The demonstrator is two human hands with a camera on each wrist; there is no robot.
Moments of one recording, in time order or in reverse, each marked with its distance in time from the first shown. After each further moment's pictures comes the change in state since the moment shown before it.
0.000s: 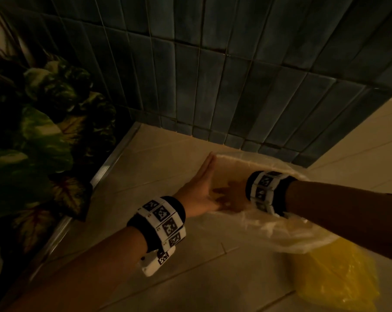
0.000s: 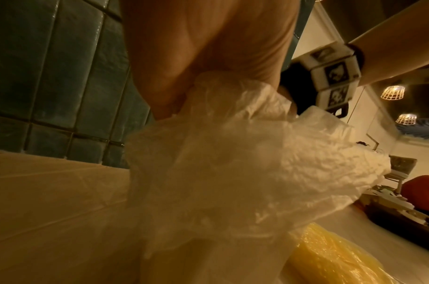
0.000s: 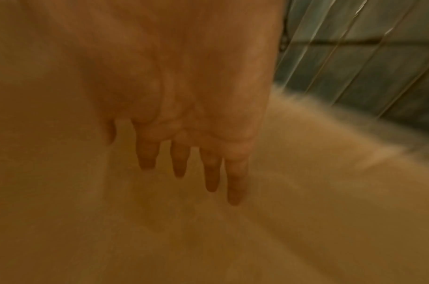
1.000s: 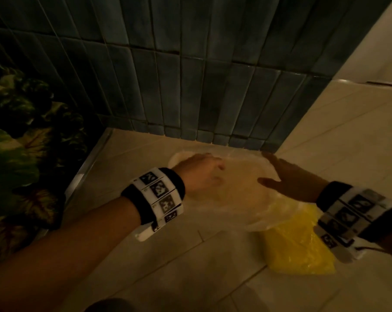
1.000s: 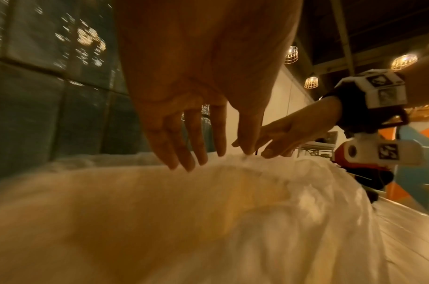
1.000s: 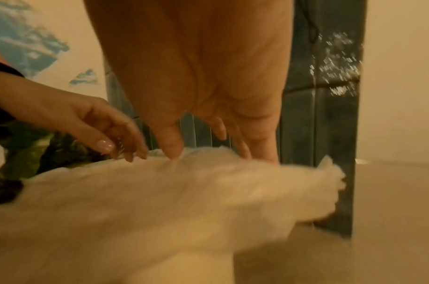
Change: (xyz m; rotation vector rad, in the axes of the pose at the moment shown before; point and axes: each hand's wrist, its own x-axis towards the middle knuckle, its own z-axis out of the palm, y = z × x) left_hand 0.020 0.105 0.004 0.492 -0.130 0.105; right_hand -0.142 0.097 0.069 0.602 0.509 0.341
